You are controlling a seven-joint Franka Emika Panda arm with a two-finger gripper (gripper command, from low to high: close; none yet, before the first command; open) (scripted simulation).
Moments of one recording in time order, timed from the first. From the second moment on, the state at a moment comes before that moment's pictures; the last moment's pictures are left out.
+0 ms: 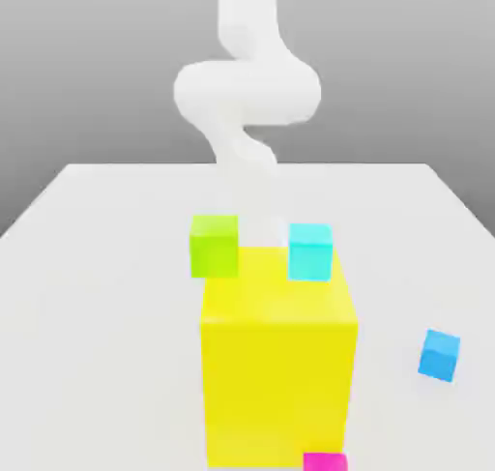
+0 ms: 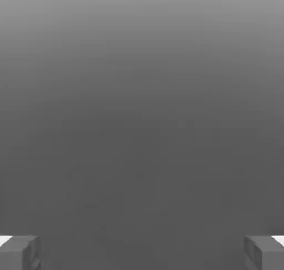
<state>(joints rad) 0.04 -0.71 0.02 -2.33 0.00 2.35 0.76</state>
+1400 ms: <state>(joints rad) 0.48 0.21 0.22 -2.62 -0.15 2.82 0.50</state>
